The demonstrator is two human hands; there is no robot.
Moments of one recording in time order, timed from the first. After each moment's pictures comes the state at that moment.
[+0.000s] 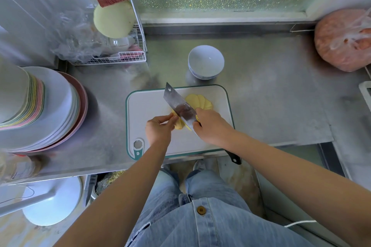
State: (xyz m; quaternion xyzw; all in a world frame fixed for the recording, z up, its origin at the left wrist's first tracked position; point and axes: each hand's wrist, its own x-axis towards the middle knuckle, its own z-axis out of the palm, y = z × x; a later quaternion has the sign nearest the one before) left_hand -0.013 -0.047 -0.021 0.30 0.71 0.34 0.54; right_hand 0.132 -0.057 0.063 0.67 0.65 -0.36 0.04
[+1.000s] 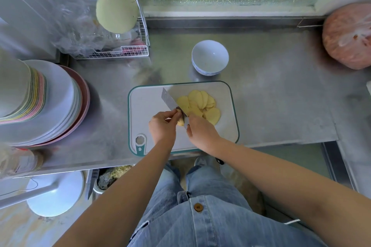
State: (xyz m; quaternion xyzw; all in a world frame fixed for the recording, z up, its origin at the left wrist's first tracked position) left_hand -0.012 -0.050 -0.027 0.39 0.72 0.32 0.48; right_hand 0.105 -0.068 0.001 0.68 0.67 -0.31 0.04
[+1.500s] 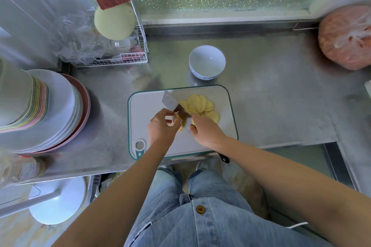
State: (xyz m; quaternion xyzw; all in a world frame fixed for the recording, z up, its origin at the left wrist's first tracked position) left_hand -0.019 -0.044 -0.018 0.57 0.69 0.21 0.38; right_hand 0.126 -0.059 0.004 0.67 0.67 -0.32 0.03
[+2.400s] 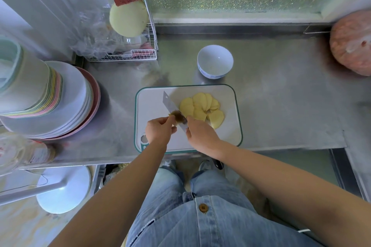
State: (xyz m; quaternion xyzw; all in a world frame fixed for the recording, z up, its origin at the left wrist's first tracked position) left_hand -0.027 -0.056 -0.013 0.26 0.77 0.27 0.52; right_hand 0.097 -0.077 0.014 0.64 0.72 -0.28 0.04
